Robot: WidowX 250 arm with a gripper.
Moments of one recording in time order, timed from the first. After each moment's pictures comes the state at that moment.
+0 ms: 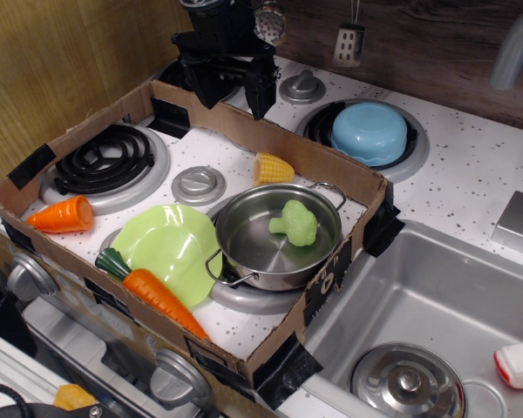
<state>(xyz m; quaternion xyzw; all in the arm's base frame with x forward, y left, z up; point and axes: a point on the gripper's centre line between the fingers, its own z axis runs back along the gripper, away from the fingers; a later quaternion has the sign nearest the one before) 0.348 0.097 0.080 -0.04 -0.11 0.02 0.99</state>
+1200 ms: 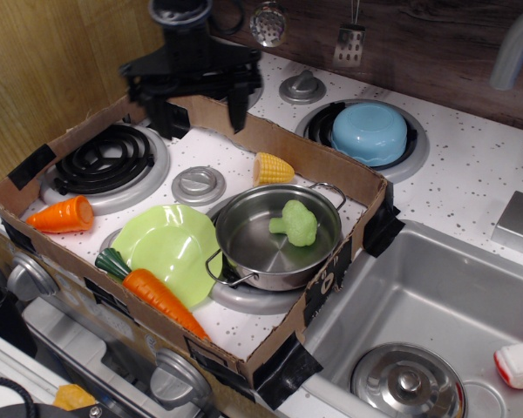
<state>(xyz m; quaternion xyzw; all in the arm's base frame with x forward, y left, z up) 0.282 0.090 0.097 0.02 -0.11 0.36 0.93</state>
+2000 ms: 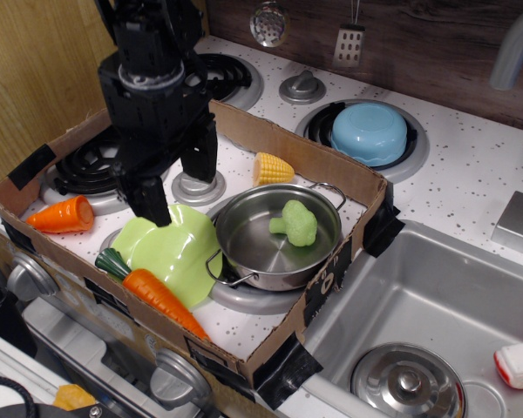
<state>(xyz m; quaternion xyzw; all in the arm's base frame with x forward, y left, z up) 0.226 0.074 0.074 0.00 -0.05 0.72 0.69</state>
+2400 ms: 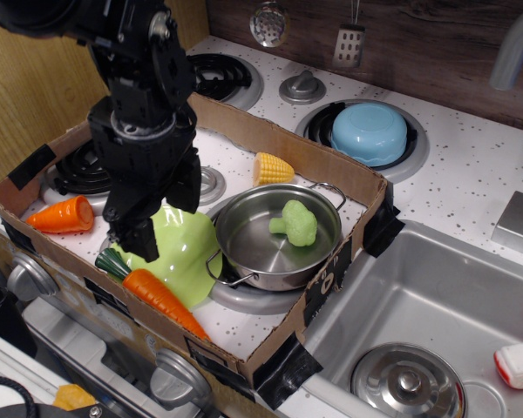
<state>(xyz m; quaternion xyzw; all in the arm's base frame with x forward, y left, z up) 0.211 0.078 0.052 0.03 -0.08 0.74 0.67</state>
